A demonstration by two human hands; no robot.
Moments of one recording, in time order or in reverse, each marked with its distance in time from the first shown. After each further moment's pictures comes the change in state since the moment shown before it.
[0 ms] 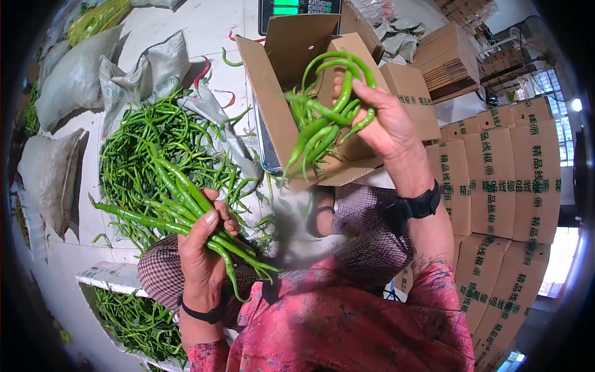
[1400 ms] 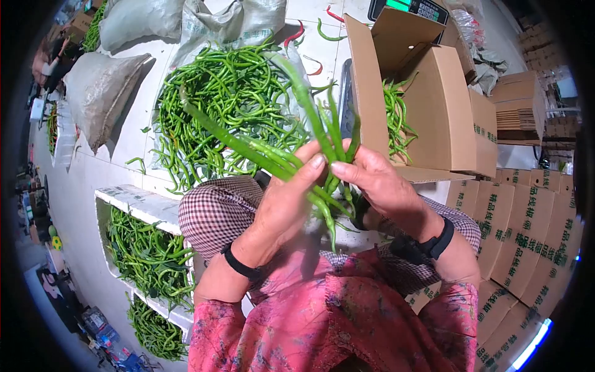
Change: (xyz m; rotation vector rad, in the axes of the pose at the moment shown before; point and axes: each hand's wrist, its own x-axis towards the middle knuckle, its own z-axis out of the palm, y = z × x) left_hand 0.010 -0.008 -0.001 0.187 -0.193 -0.024; right_hand -0.031 0.130 0.085 -0.583 -0.253 0.441
